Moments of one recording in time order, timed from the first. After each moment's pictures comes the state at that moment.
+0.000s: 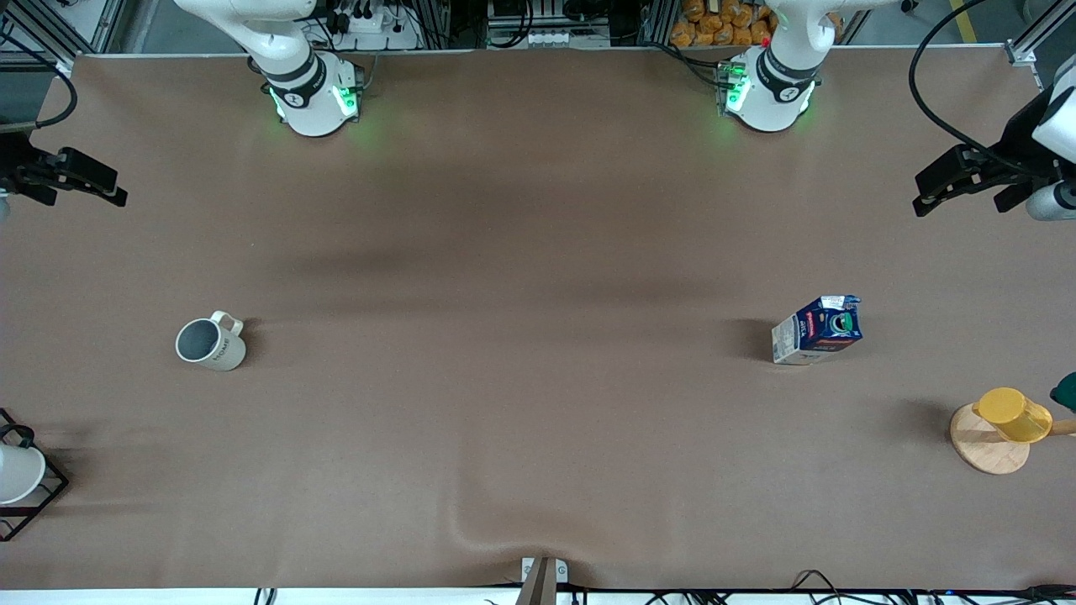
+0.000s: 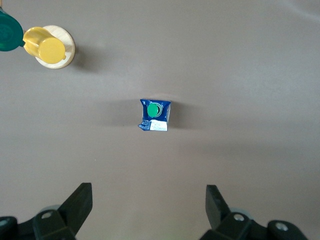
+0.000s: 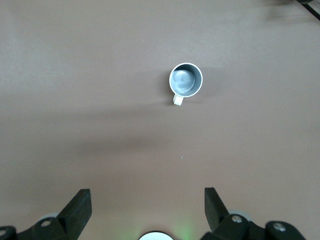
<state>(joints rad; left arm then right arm) 0.06 0.00 -0.15 -1.47 0.01 1.49 -0.15 -0.07 -0.09 -0.03 -1.67 0.02 1.50 -0.05</state>
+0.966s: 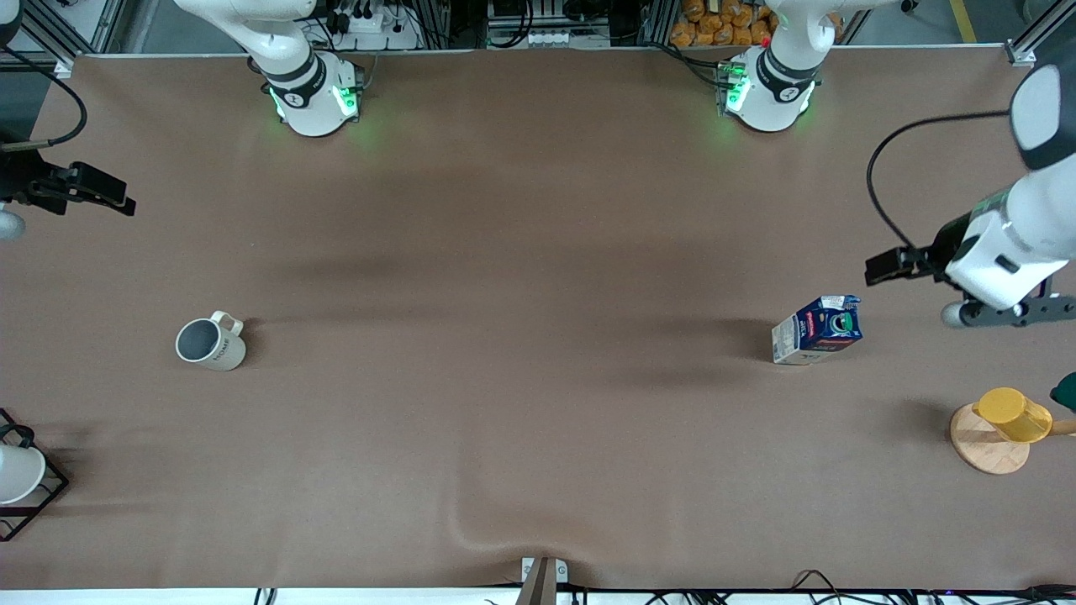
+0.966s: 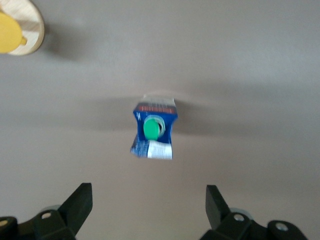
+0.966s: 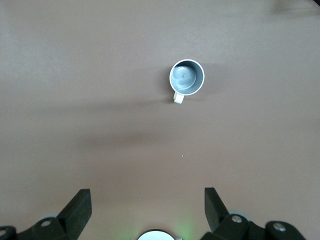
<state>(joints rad) 0.07 0.18 -0.14 -1.63 0.01 1.73 -0.14 -0.07 -0.05 -0.03 -1.67 0.02 1.50 -0.05</state>
